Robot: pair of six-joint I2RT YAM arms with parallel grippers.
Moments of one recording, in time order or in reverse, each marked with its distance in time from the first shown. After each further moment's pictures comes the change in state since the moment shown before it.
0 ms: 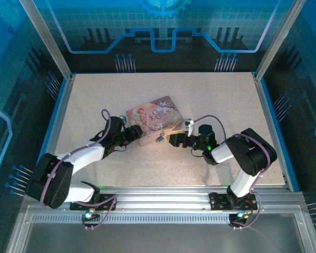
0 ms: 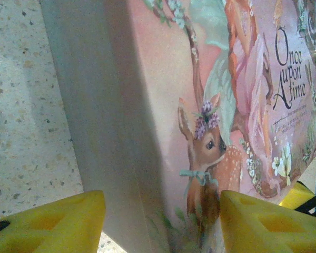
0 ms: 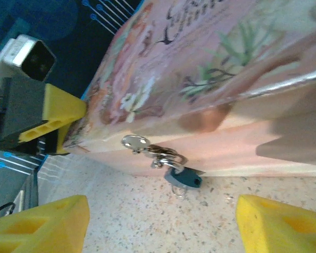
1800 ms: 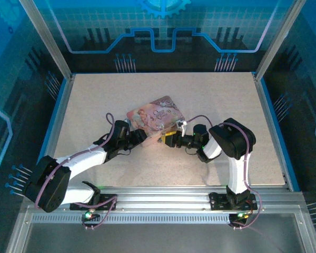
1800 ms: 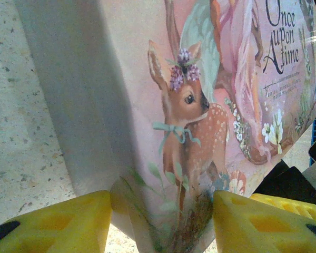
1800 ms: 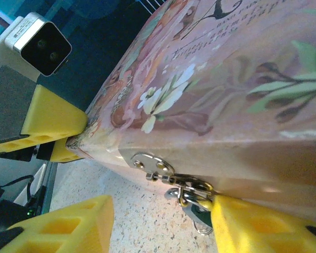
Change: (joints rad) left arm -0.116 -0.035 -0.016 -0.008 -0.058 -0.086; right arm 0.017 0.290 0.111 0.262 -0.147 -0.020
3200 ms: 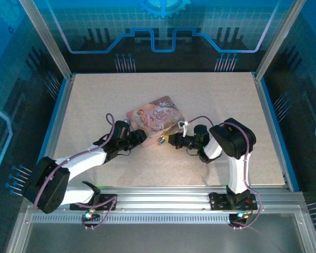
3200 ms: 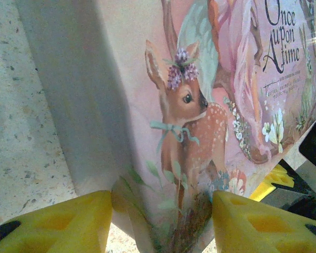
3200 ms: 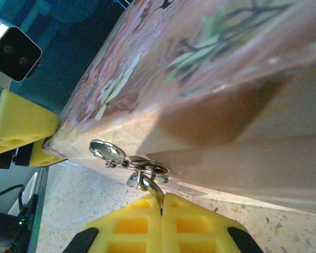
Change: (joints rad) left arm -0.009 -0.012 0.000 -0.016 -0.019 0.000; right arm -0.015 0.006 -0.014 -0.024 0.039 0.042
